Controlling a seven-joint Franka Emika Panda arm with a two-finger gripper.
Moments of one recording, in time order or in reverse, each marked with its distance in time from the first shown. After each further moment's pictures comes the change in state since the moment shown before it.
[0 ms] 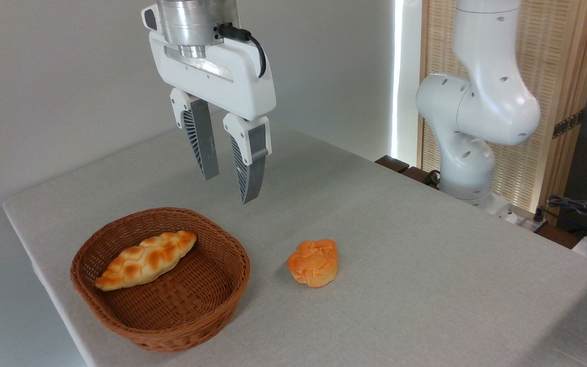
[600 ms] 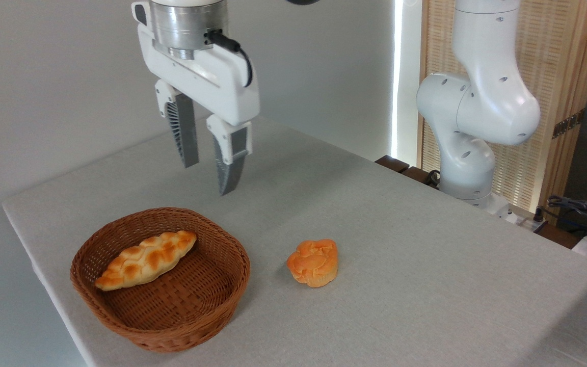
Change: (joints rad) arm -0.007 0.013 -0.012 -0.001 -0.132 0.037 0.000
